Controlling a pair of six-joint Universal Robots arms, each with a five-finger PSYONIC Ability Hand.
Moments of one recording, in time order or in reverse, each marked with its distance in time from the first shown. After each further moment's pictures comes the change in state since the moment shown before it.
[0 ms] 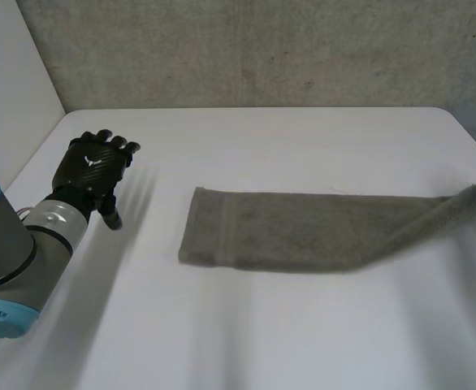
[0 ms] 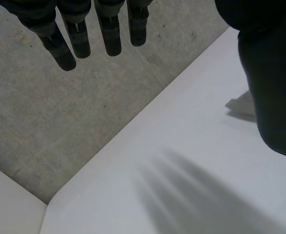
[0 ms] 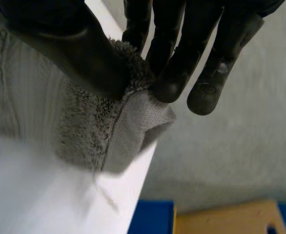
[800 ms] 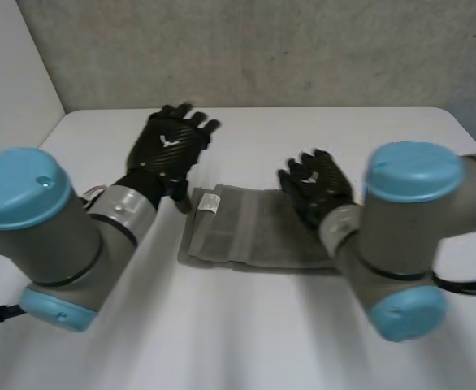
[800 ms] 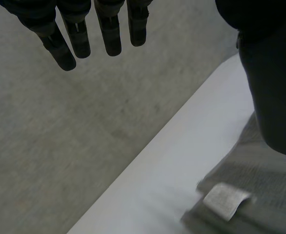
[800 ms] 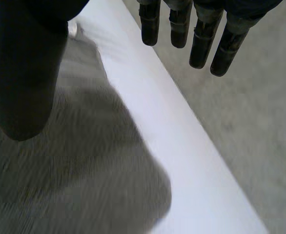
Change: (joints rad) left arm -0.266 -0.071 0.188 0.000 -0.012 -0.046; right arm 0.708 0.085 0.013 -0.072 0.204 0.180; left_hand -0.001 0.000 0.000 0.000 0.000; right_hand -1.090 -1.061 -1.090 -1.082 -1.106
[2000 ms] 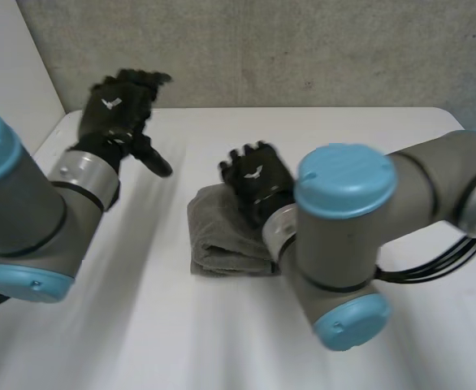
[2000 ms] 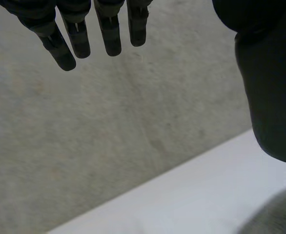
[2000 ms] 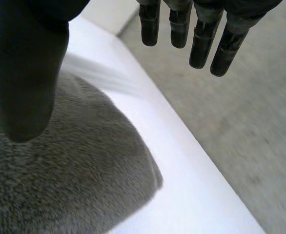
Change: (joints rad) left arm 0.072 0.060 0.053 -0.055 -0.108 -0.352; right arm 0.161 0.071 -0.178 0.031 0.038 0.163; left_hand 0.000 0.000 0.000 0.000 0.000; right_hand 0.004 0.000 0.000 0.000 0.000
